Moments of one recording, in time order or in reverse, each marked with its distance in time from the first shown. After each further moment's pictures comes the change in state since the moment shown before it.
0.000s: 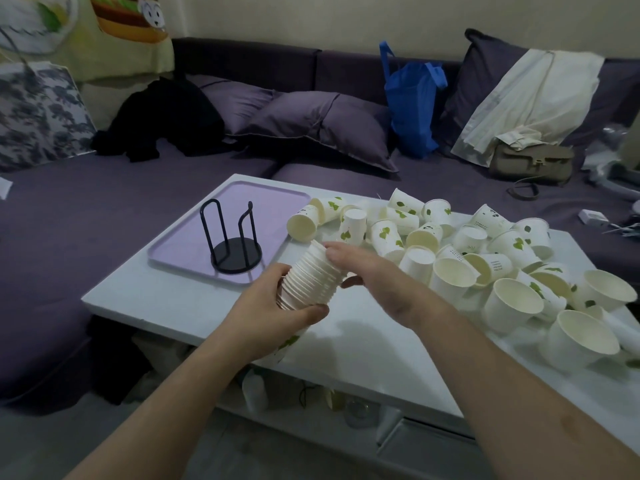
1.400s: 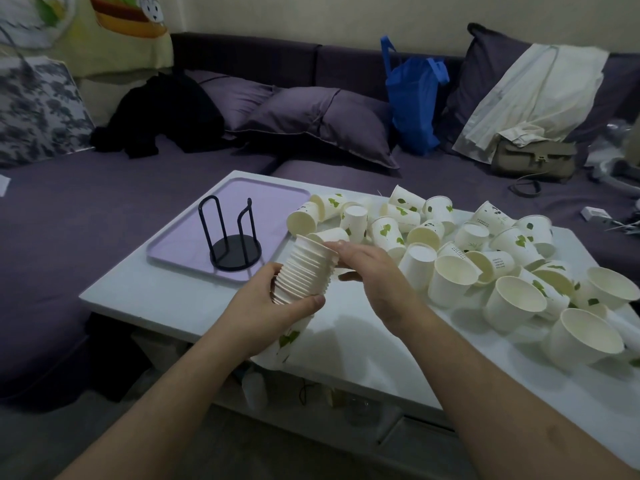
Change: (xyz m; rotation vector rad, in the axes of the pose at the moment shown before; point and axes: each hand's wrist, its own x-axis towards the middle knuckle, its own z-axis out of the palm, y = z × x) left_hand 0.000 -0.001 -0.001 -0.114 0.019 -0.070; right_hand 0.011 0.025 0.009 0.116 0.226 -0.089
